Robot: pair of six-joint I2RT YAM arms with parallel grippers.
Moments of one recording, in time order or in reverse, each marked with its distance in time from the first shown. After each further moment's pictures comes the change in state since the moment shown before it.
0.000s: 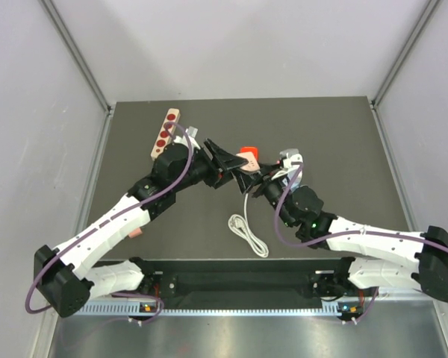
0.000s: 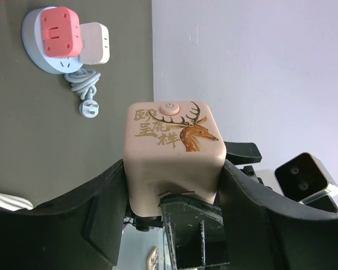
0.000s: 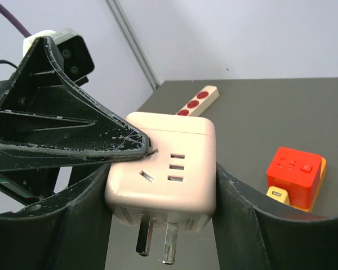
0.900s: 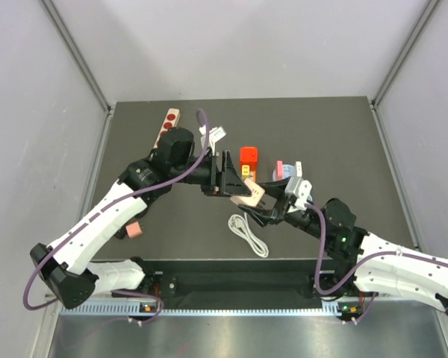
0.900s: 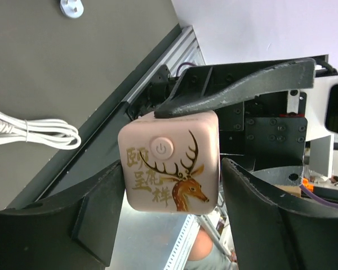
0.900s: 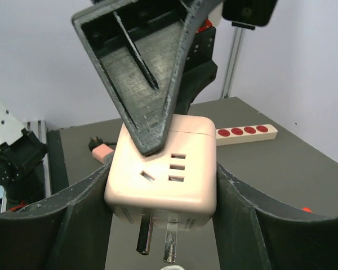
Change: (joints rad) left arm -0.008 0.069 0.317 -0.492 0.441 0.514; right arm 0.003 -0.346 -0.130 -0.142 -0.548 -0.369
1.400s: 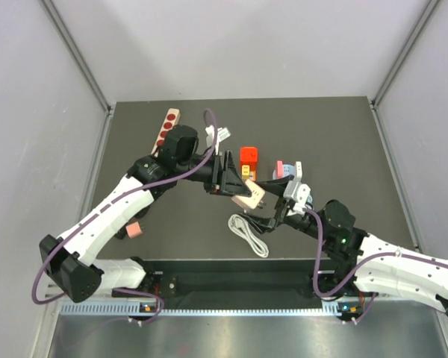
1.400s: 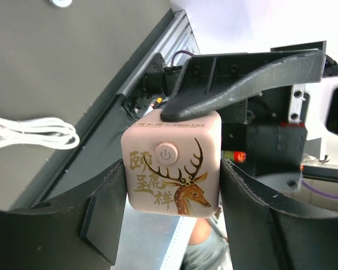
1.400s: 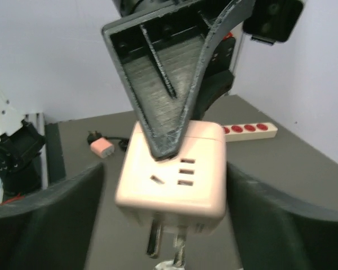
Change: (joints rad) left arm 0.041 0.057 -0.027 0.041 0.127 0.037; right arm -0.007 -0.004 -0.027 0.011 -0.020 -0.039
